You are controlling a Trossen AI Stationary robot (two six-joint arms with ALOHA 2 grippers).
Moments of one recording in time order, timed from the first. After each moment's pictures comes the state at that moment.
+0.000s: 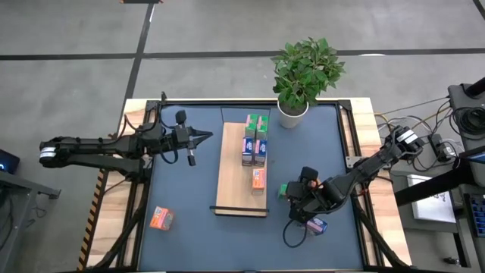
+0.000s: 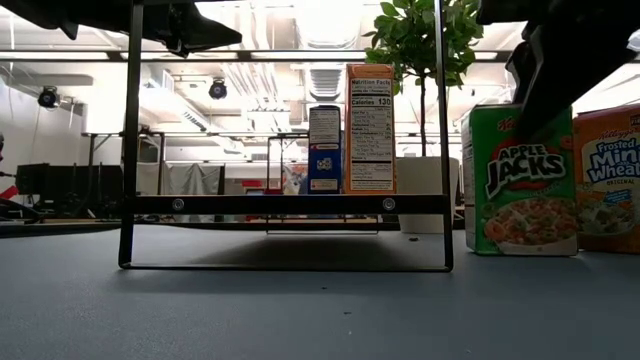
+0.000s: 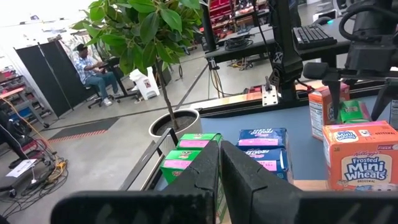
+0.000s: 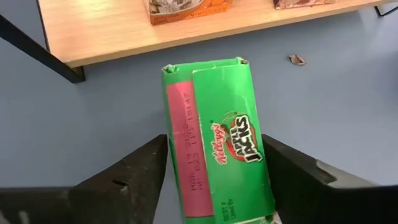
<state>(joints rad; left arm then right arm) 0.12 0.81 0.55 0.21 -0.17 0.29 0.55 1.52 1.06 -0.85 0.45 0.79</state>
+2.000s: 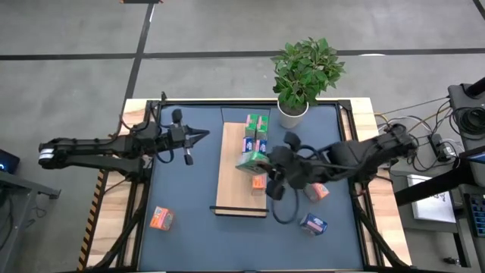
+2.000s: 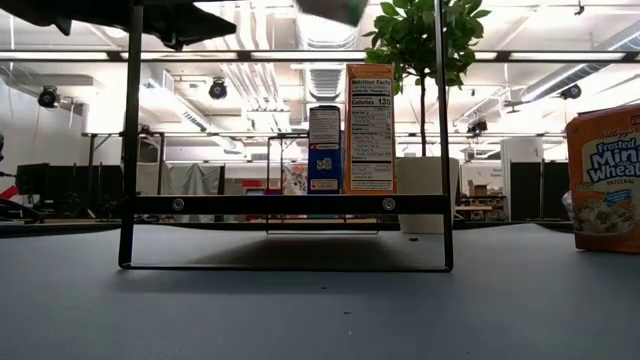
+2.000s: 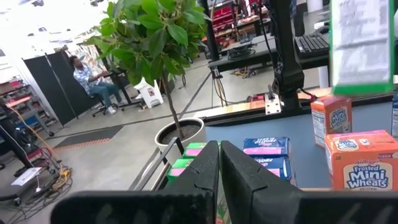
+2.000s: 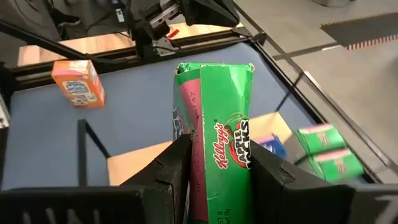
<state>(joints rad) 0.12 0.76 0.55 0.20 -0.17 0.30 0.37 1.58 1.79 -0.91 0.61 0.43</state>
